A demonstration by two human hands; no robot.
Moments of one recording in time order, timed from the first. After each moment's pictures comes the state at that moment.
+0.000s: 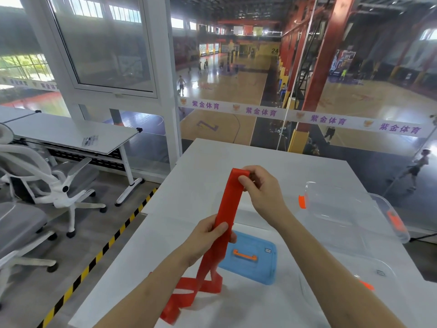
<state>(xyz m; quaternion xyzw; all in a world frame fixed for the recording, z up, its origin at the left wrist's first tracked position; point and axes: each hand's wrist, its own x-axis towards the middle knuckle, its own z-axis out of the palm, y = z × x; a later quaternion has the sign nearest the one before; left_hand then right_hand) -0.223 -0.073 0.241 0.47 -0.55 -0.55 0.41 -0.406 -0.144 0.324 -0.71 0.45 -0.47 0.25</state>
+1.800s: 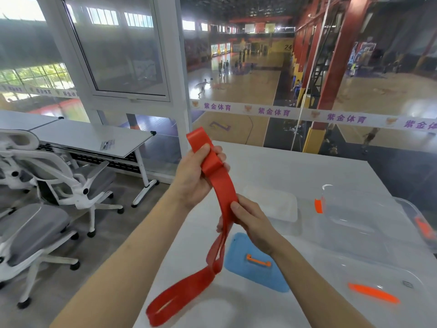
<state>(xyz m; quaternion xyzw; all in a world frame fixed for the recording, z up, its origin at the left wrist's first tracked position) -0.195 -0.132 0.399 0.20 -0.33 -0.65 0.65 -0.369 -0.108 0.301 -0.63 0.30 -0.40 0.59</state>
